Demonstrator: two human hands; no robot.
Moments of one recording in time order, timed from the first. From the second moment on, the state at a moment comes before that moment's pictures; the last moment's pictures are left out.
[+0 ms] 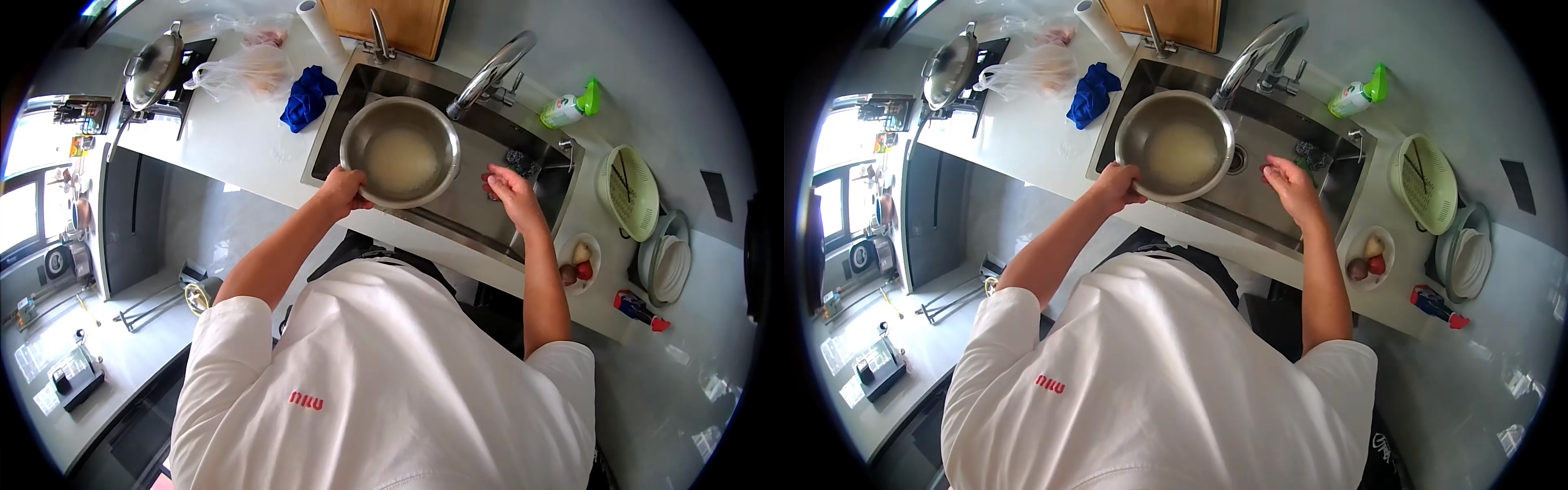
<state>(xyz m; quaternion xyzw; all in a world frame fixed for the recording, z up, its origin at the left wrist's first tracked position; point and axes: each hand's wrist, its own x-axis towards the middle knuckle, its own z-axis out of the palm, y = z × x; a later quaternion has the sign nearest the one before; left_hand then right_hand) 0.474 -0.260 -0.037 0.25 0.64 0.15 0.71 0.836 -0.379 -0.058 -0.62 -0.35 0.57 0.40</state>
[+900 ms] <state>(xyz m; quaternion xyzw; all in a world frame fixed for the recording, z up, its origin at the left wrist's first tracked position) 0.334 -0.263 0.000 0.17 0.68 0.21 0.69 0.699 -0.307 -0.166 -0.58 -0.62 0.44 0.28</state>
